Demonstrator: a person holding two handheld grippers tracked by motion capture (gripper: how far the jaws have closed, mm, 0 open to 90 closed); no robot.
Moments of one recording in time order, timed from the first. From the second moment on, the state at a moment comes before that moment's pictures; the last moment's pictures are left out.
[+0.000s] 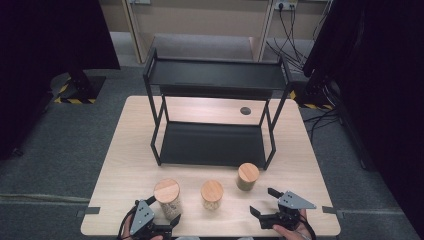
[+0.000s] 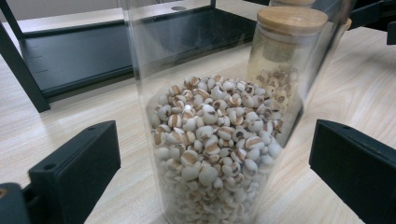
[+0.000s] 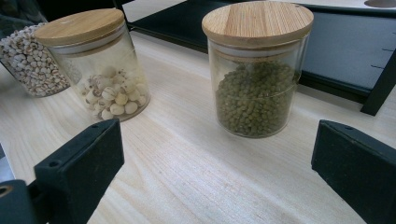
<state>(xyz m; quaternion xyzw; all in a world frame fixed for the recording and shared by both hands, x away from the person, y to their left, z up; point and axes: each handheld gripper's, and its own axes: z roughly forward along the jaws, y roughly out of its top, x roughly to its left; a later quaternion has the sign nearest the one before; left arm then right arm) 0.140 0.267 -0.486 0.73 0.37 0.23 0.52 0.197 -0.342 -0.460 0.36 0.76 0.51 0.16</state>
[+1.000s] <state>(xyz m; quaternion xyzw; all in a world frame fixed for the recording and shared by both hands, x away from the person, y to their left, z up) 0.139 0.267 -0.487 0.73 0.37 0.24 0.53 0.198 -0.342 -0.461 0.36 0.76 0.51 0.16</state>
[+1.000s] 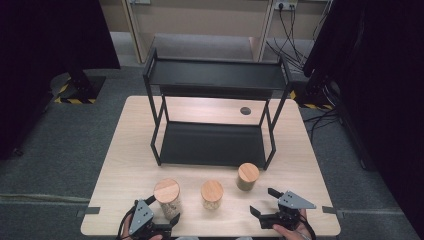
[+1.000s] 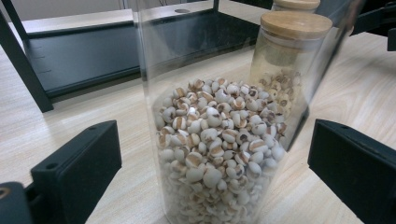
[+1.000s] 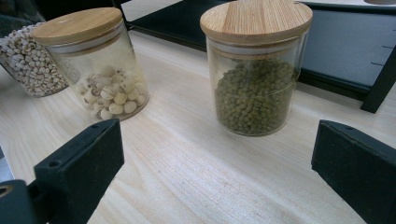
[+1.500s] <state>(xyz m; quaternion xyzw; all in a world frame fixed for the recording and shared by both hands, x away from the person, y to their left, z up) 0.143 0.264 -0.485 0.72 0.37 0.23 0.53 0.198 -0.341 -0.461 0.37 0.76 0.51 0.16</state>
